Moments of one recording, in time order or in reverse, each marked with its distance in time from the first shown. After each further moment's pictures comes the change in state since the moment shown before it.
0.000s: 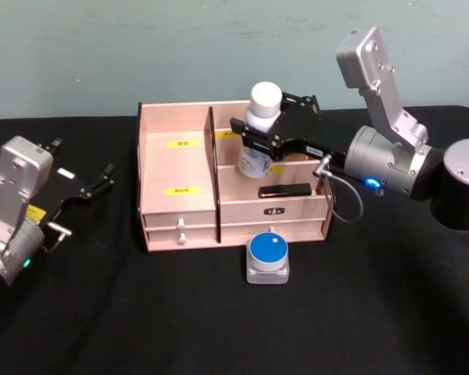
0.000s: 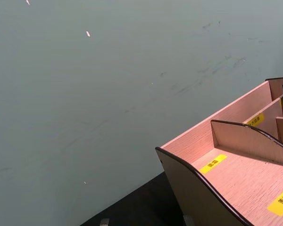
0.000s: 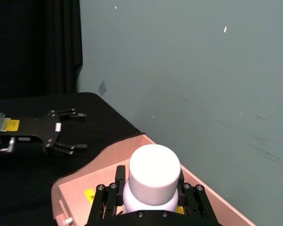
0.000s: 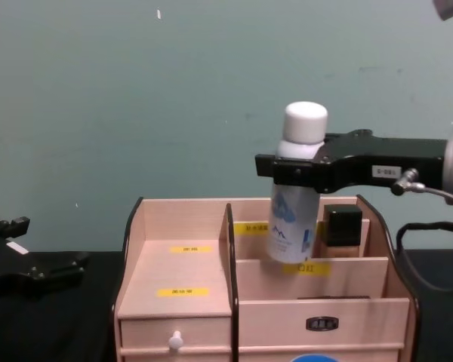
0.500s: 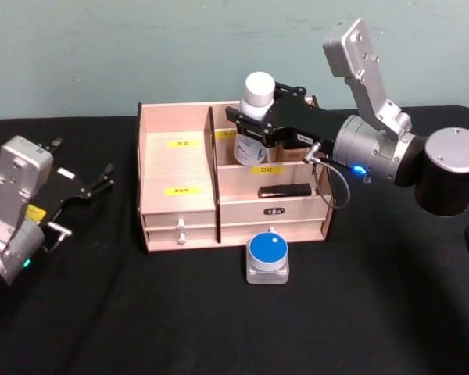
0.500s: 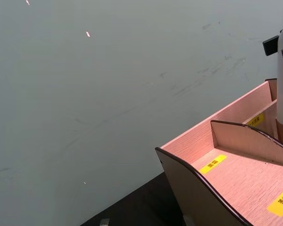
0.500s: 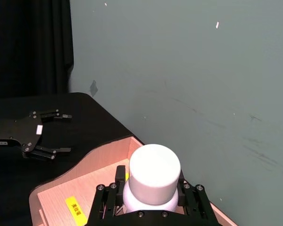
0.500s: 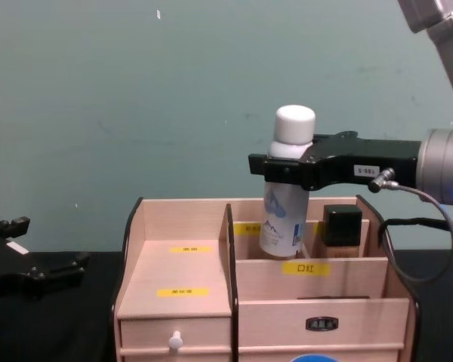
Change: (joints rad) left arm 0.000 0.000 0.000 0.000 0.000 0.000 0.000; right arm 0.075 -0.056 -0.019 0.135 -0.018 -0.043 0.003
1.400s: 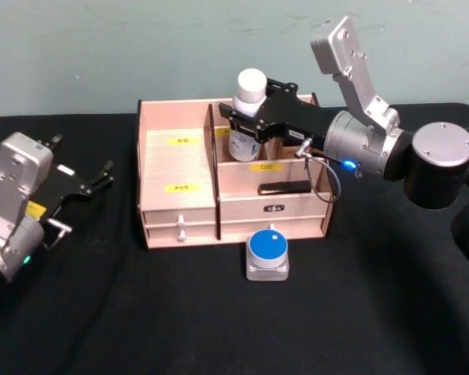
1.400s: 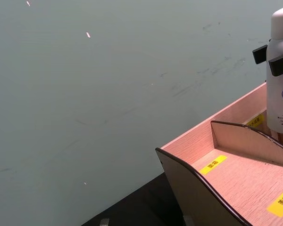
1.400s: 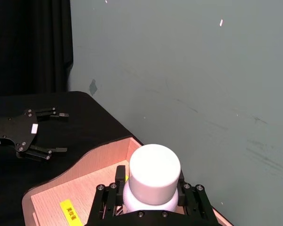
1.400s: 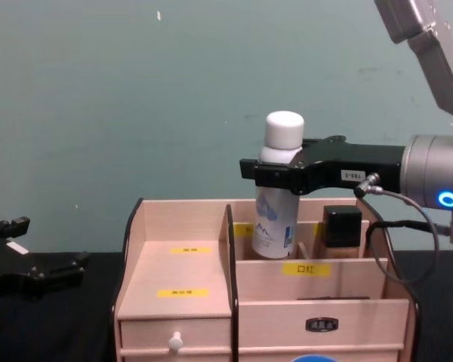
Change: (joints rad) left arm 0.000 0.000 0.000 0.000 0.000 0.000 0.000; right arm 0.032 -0.037 -0.010 0.071 -0.028 -0.031 0.009
